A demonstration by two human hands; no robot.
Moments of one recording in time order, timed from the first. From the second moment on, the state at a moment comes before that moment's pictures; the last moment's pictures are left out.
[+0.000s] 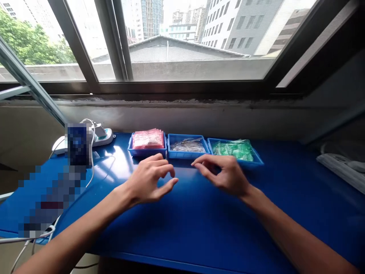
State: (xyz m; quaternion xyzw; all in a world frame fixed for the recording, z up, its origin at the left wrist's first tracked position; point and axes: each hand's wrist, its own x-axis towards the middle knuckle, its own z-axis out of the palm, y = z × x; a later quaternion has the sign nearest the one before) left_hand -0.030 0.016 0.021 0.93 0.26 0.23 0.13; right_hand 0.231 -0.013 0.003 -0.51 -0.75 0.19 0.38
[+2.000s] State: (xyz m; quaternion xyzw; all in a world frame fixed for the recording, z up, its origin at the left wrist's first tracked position) left_hand 0.016 0.030 -0.038 0.90 0.23 0.21 0.29; right_hand 0.228 -0.012 -0.014 -0.47 -0.80 0.30 0.21
